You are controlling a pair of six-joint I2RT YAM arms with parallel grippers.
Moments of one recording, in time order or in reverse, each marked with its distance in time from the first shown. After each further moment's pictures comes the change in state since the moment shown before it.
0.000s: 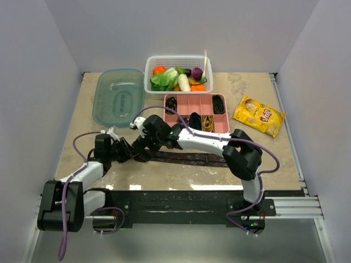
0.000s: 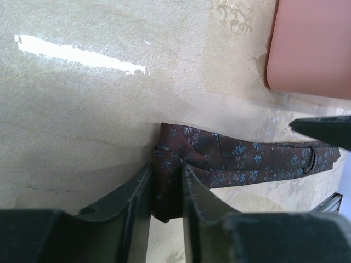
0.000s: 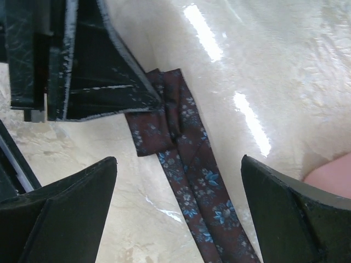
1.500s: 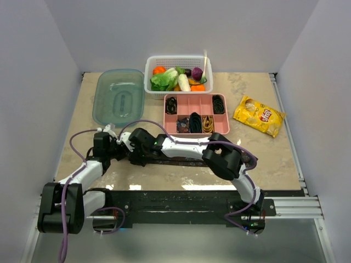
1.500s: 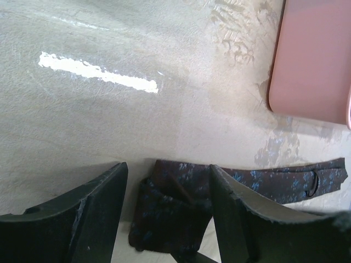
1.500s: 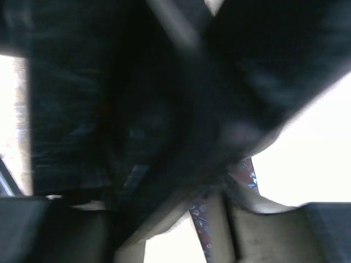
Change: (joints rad) left arm 0.007 -0.020 0.027 -0.017 -0.070 0.006; right arm 0.105 0.211 0.139 -0.020 0.028 -0.058
